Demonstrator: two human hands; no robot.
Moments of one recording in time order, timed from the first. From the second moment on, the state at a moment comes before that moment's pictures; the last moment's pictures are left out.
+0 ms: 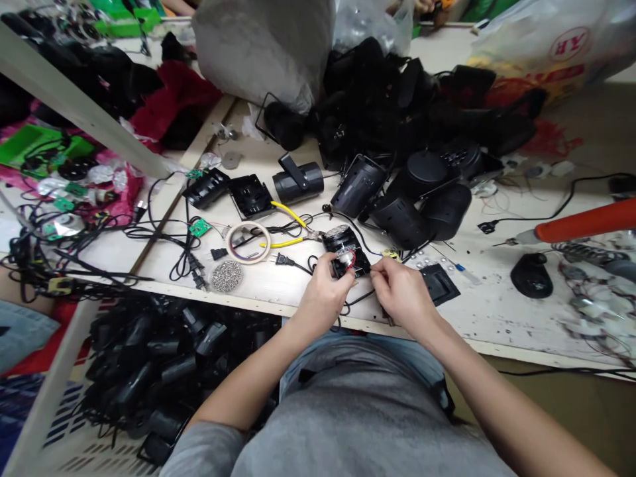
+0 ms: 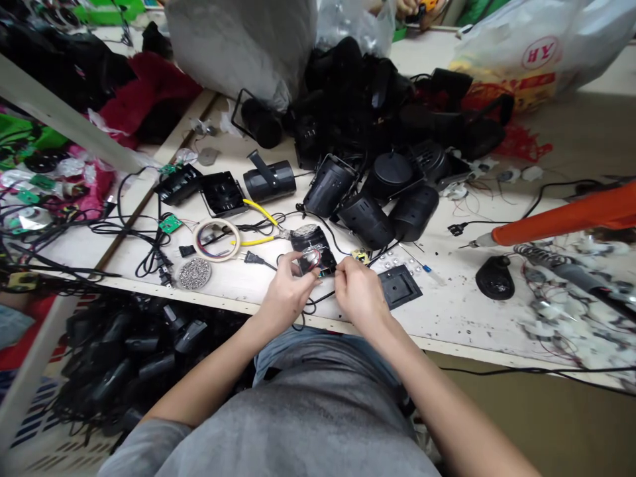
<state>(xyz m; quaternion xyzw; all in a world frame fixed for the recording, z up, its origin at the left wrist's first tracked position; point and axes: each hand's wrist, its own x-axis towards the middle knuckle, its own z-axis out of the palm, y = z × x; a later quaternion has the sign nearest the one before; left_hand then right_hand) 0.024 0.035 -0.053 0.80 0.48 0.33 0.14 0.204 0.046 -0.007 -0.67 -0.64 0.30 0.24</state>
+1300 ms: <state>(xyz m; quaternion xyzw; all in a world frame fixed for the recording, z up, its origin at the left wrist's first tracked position) -0.017 0.054 -0.053 0.86 0.37 0.33 0.14 0.209 0.019 -0.018 -0.48 -0.85 0.10 0.20</state>
